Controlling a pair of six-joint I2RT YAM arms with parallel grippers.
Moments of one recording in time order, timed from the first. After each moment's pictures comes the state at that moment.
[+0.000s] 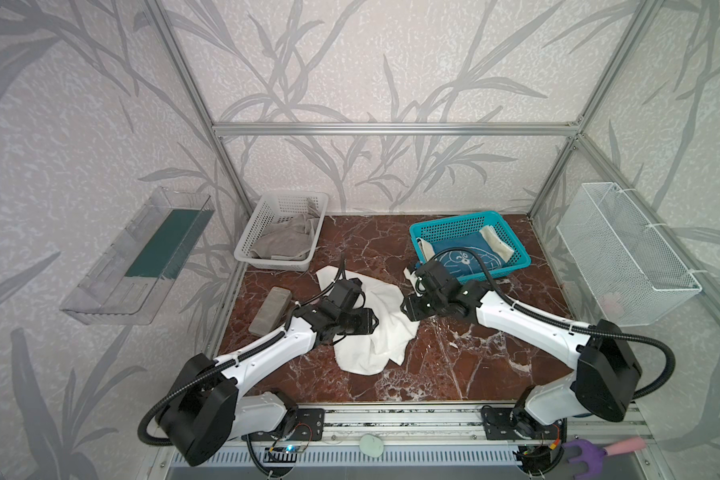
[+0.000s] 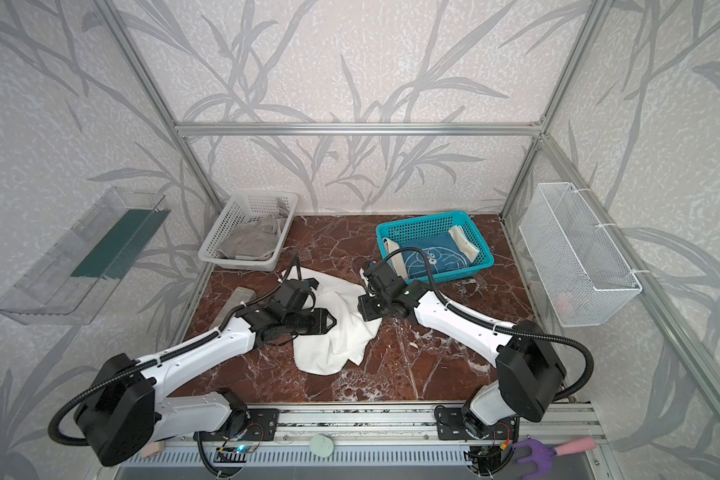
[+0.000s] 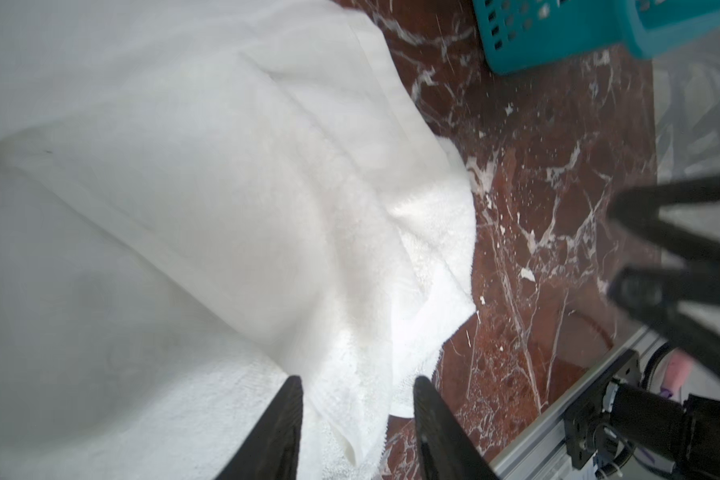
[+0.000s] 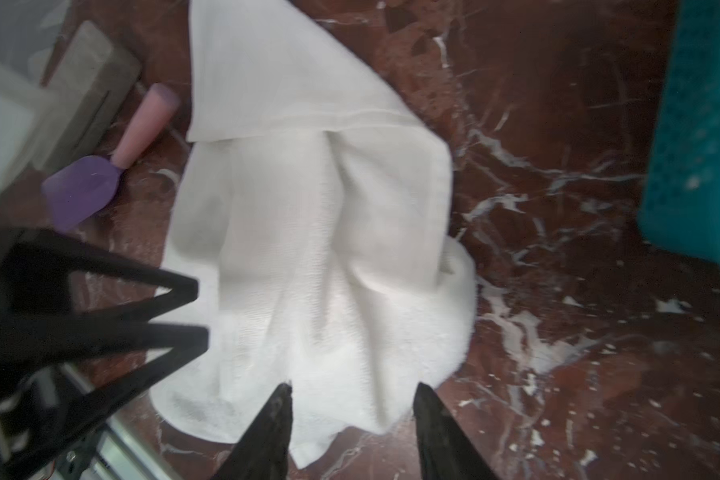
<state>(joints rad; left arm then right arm) -0.67 1.28 0.73 -0.38 0.20 -0.63 0.74 1.51 1.09 -0.54 -0.07 0.40</state>
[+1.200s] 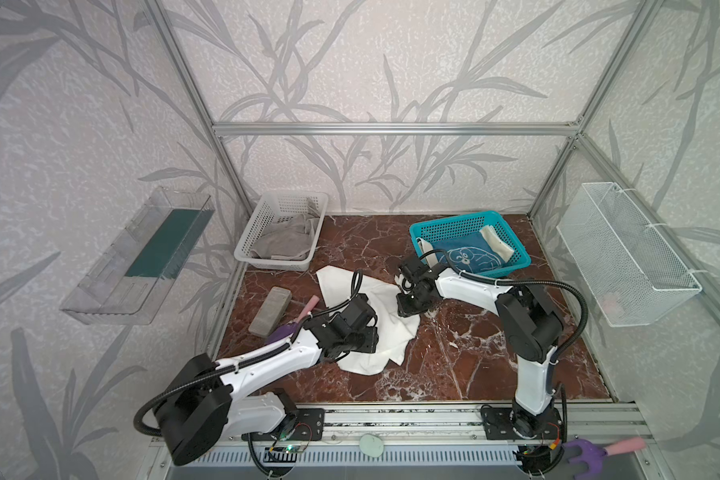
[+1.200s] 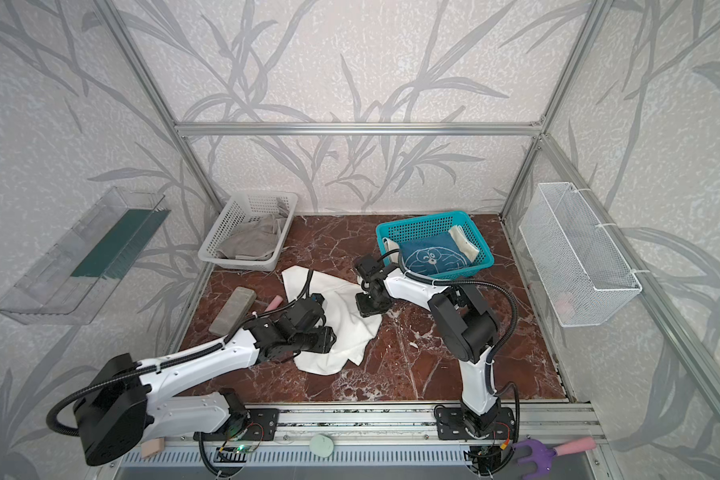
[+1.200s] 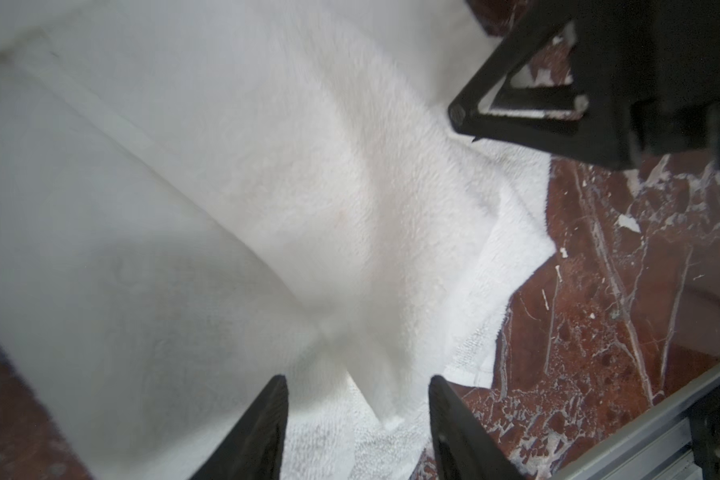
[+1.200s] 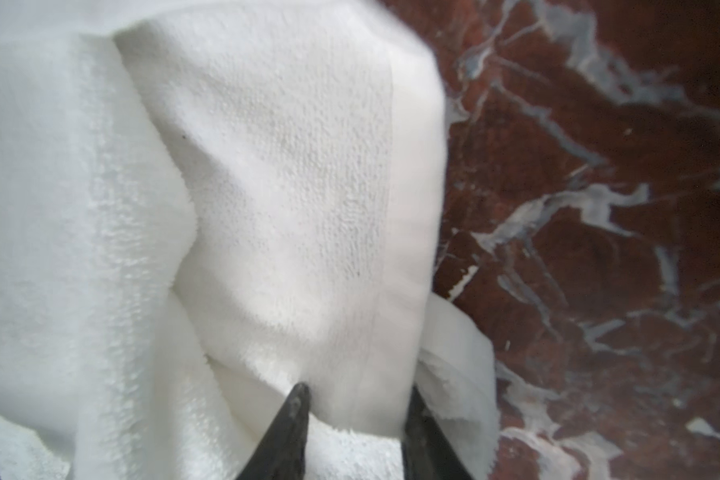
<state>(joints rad) -0.79 1.17 0.67 -0.47 -0.05 -0.66 0.68 1.96 1.34 -0.66 -0.20 0.37</state>
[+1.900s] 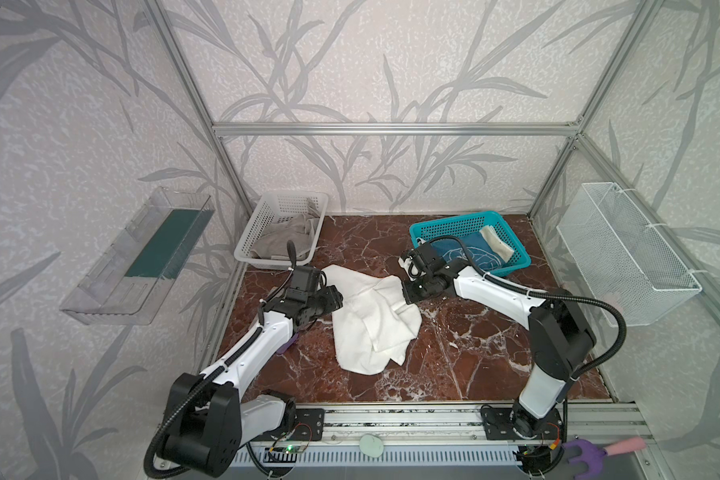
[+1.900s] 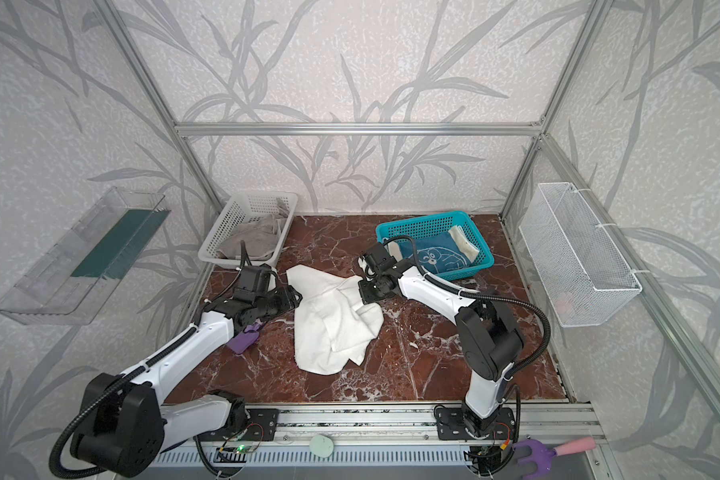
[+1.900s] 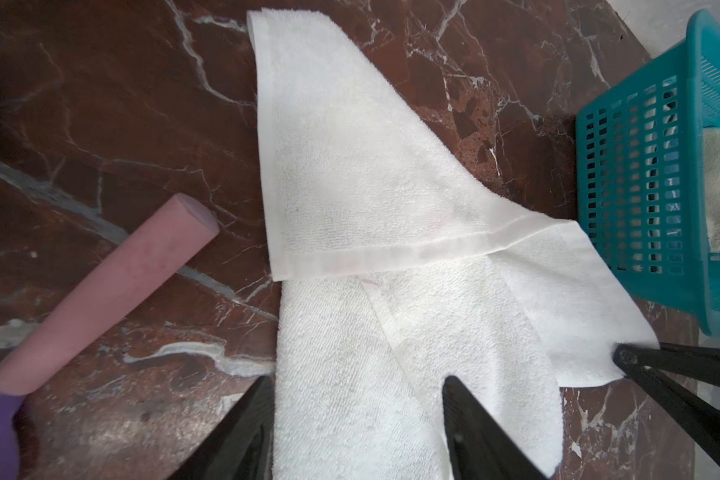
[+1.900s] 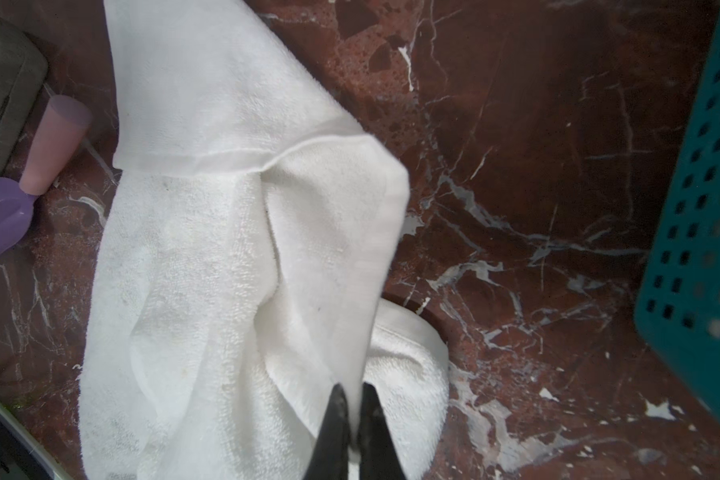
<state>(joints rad) -0.23 1.22 0.71 -0.40 0.14 -0.66 0.65 1.78 1.30 -0.58 -0.15 0.30</state>
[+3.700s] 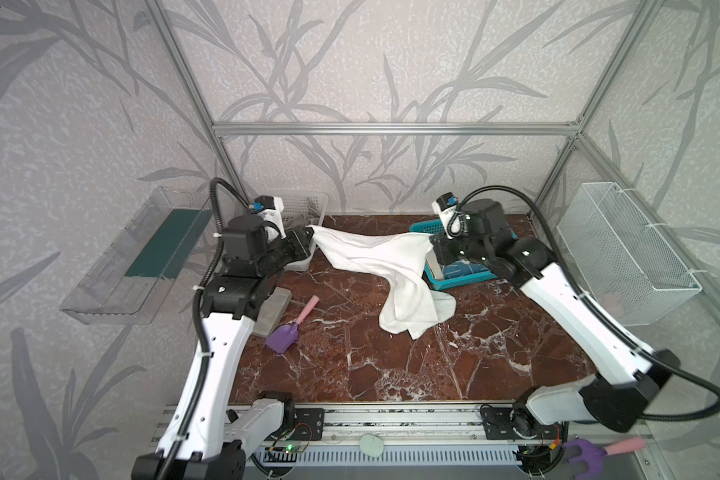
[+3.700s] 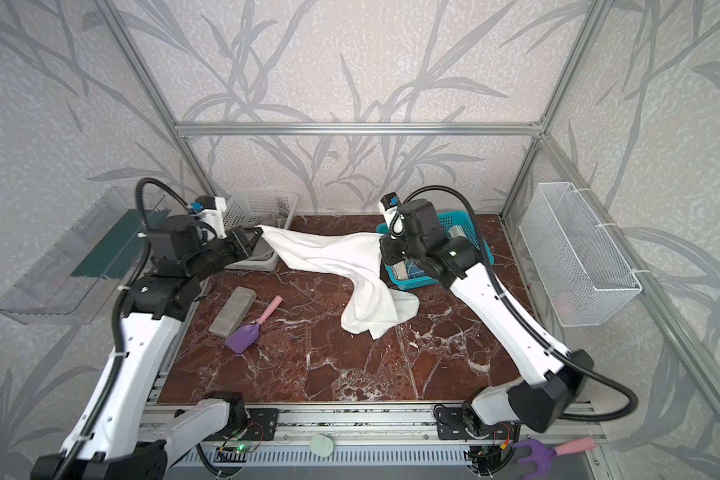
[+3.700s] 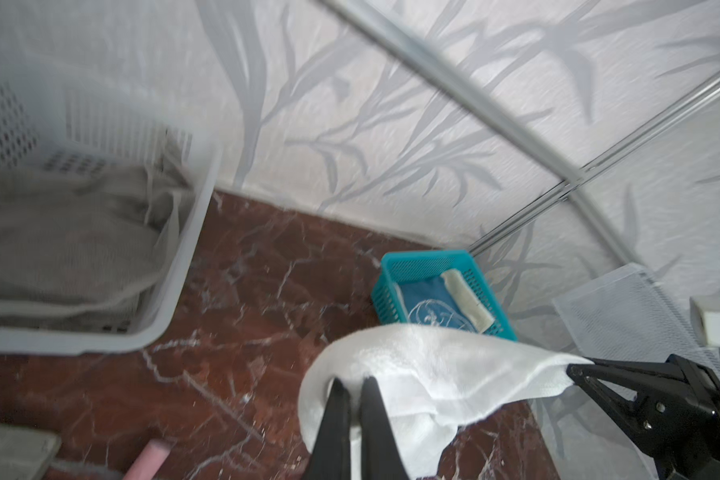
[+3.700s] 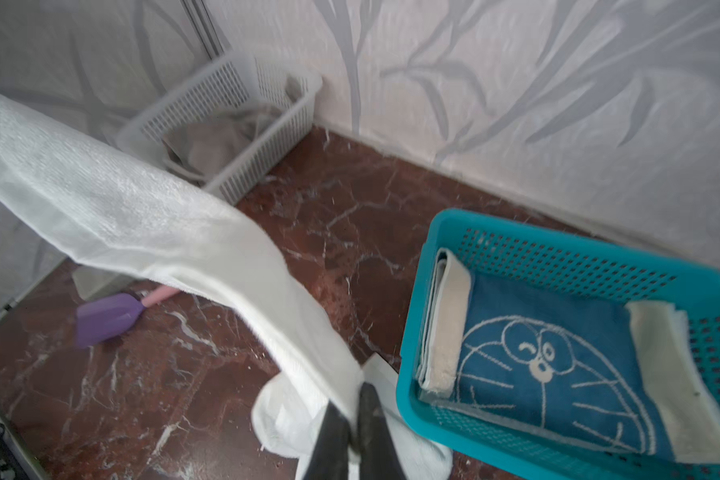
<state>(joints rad) -0.06 1.03 1.38 -0.58 0.34 -0.48 0.59 1.34 1.63 -0.76 0.02 0.08</state>
